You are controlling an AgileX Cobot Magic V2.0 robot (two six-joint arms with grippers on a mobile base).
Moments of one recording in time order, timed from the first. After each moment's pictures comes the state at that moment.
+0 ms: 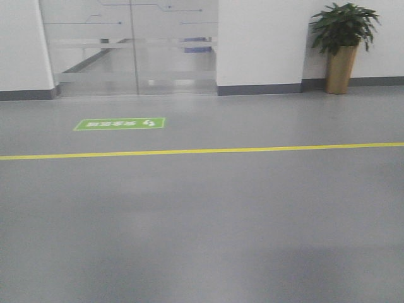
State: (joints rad) left arm -0.04 0.00 0.00 -0.01 -0.03 -0.05; right arm -0.10 0.00 0.00 0.05 0.09 -0.07
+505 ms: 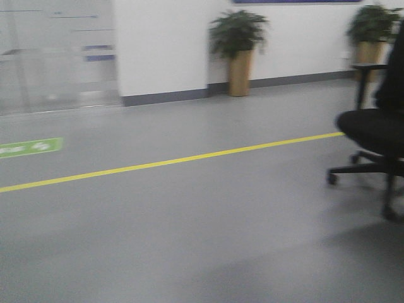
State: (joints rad) left arm -0.04 0.00 0.00 -0.01 -0.03 -0.05; right arm -0.10 0.00 0.00 0.05 0.09 -0.07
